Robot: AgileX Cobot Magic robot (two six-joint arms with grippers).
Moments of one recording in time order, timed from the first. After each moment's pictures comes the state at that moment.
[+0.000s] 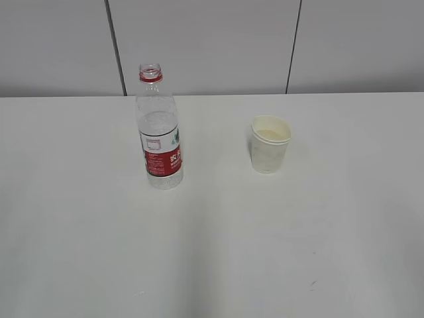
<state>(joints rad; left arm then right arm) -0.09 0.08 -0.52 0.03 1.09 0.03 -0.17 0.21 -0.56 0.25 1.25 -0.26</state>
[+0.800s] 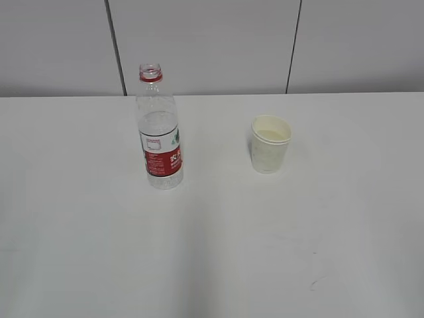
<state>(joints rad) -0.09 -0.01 -0.52 0.03 1.10 -0.01 -0.17 -0.02 -0.53 0.17 1.27 -0.16</state>
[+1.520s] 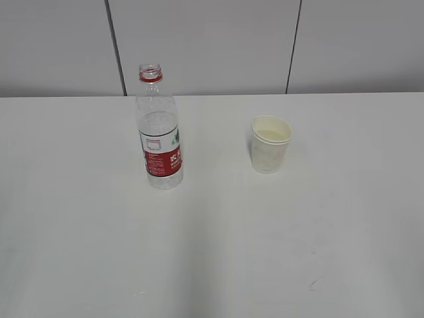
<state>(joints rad) -0.09 -0.01 -0.52 0.03 1.10 -0.01 -0.10 -0.02 -0.49 0.16 1.16 -0.16</state>
